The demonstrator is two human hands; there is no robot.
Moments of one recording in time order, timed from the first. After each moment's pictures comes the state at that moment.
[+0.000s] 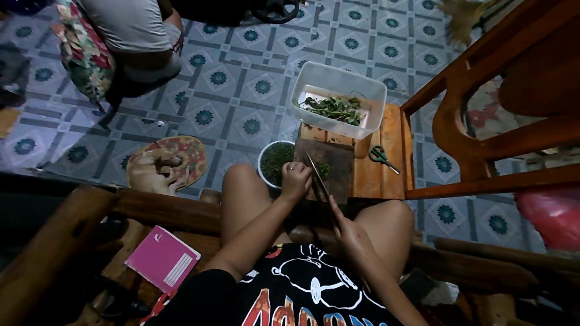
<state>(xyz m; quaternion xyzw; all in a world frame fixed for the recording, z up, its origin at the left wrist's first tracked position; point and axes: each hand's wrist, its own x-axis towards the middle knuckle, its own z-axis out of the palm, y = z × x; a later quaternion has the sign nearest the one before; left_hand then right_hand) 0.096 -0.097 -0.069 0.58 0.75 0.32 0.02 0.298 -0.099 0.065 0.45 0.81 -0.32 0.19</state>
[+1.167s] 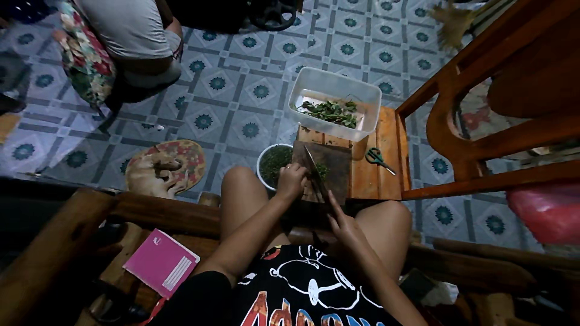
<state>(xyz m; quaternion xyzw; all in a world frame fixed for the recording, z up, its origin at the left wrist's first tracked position) 0.084 -0.099 -0.045 0.59 0.75 0.29 0.12 0.297 -0.085 0.046 0.44 0.79 -0.40 0.10</state>
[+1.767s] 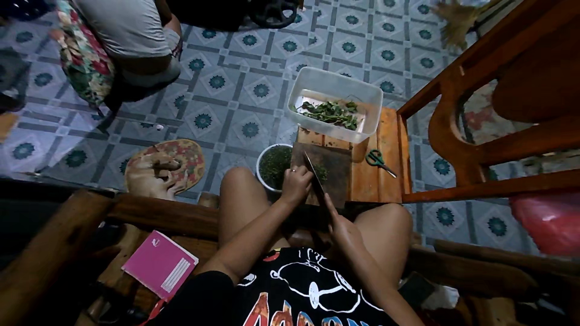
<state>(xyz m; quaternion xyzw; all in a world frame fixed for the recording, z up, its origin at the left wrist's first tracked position) 0.098 -0.090 -0.056 0.61 0.73 0.29 0.08 0.280 -0.084 0.049 0.47 0.79 -0.31 0.23</state>
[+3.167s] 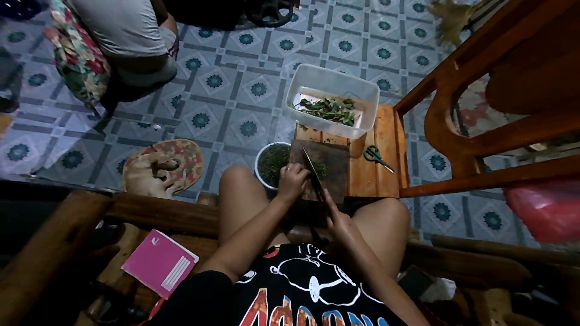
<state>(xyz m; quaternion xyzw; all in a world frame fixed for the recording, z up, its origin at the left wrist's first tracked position) 0.095 -0.100 -0.066 0.60 0.73 0.31 0.06 0.286 -0.084 0.046 0.47 0.77 -0.39 0.18</state>
